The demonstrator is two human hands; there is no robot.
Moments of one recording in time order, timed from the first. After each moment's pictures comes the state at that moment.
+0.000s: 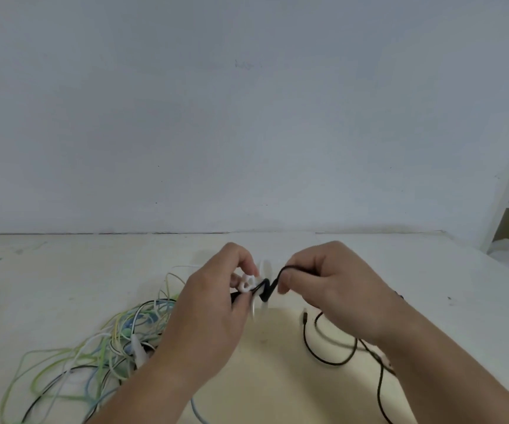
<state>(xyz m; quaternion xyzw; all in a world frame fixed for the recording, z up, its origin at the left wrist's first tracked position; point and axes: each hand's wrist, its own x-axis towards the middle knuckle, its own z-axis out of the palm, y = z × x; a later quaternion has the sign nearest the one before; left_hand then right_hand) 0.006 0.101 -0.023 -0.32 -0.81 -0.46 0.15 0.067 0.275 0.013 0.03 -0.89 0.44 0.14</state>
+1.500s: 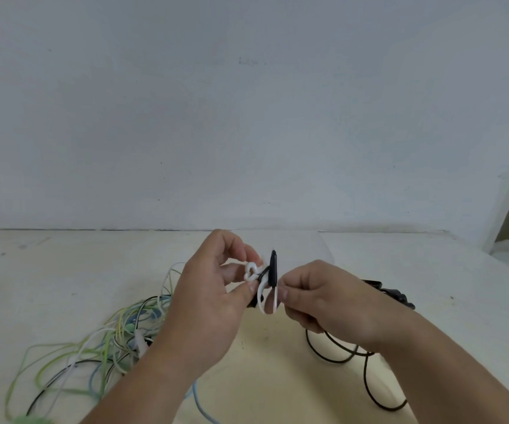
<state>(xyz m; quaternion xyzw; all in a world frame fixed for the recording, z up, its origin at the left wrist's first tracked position) 0.001 0.101 -0.018 -0.32 -0.68 -0.66 0.03 0.061 0.276 -0.001 0.05 -0.89 0.46 -0.02</state>
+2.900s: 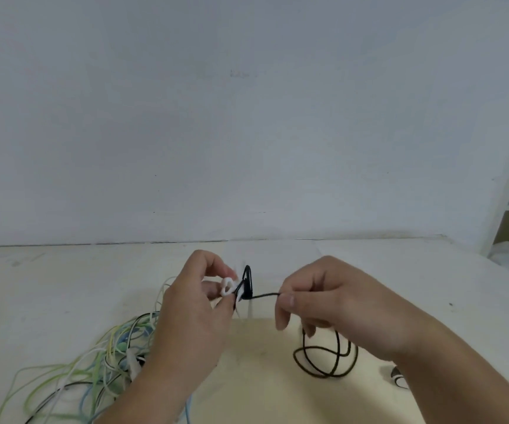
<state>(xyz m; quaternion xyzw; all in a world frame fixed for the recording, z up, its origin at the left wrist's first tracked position) -0.005 0.102 -0.025 -0.22 -0.78 -0.57 0.12 0.078 0.281 0.024 0.11 -0.86 0.49 0.01</state>
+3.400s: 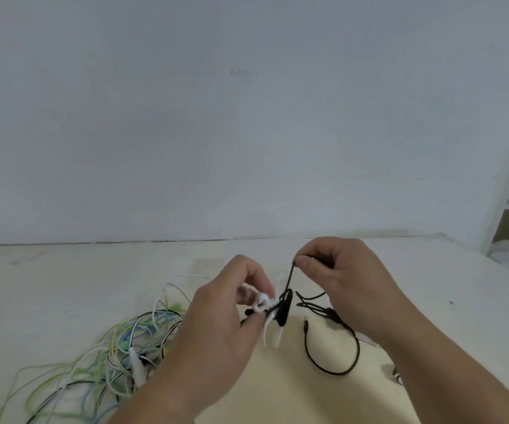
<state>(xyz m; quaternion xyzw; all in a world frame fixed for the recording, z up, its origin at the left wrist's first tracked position) 0.011 0.103 -0.022 -0.35 -0.79 -0.50 0.08 0.058 0.288 0.007 -0.05 -0.87 0.42 0.25</state>
